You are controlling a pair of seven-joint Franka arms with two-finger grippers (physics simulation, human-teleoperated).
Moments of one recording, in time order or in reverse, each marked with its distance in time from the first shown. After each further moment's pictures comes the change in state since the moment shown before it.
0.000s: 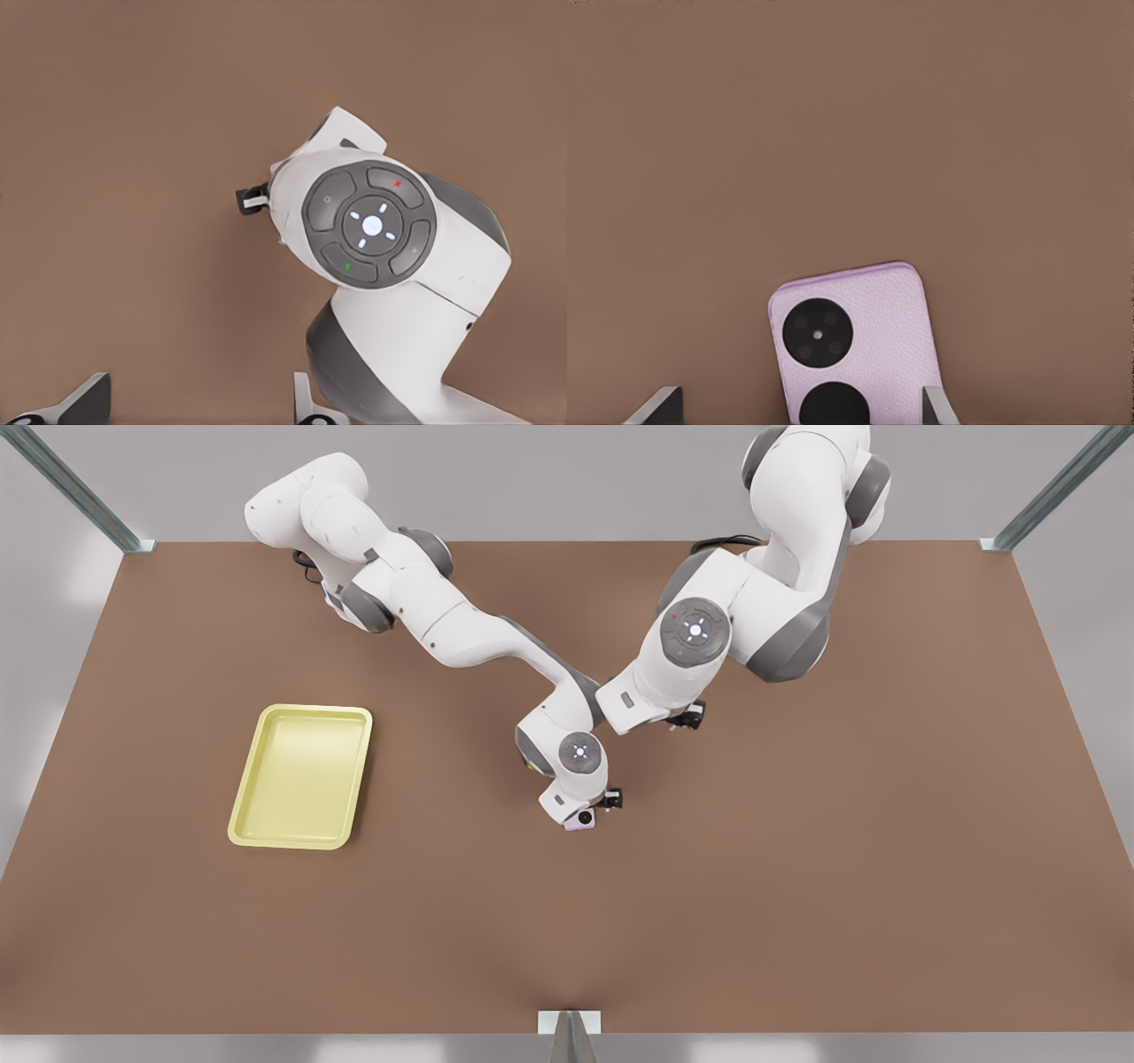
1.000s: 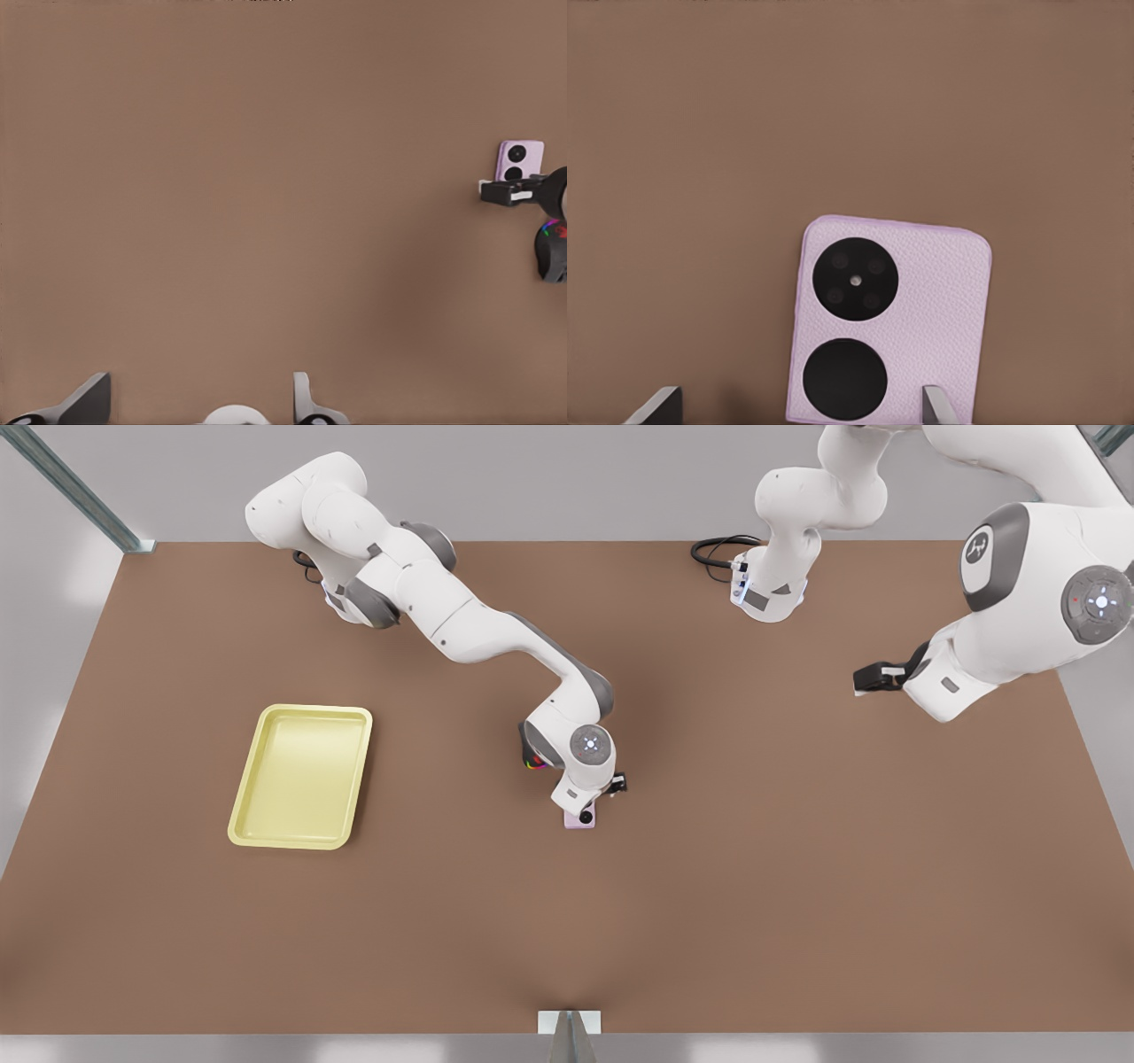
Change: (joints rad) left arm 0.563 -0.486 -0.079 -0.555 0.141 -0.019 0.265; right arm 0.032 -0.016 0.001 -0.071 0.002 0.036 -0.172
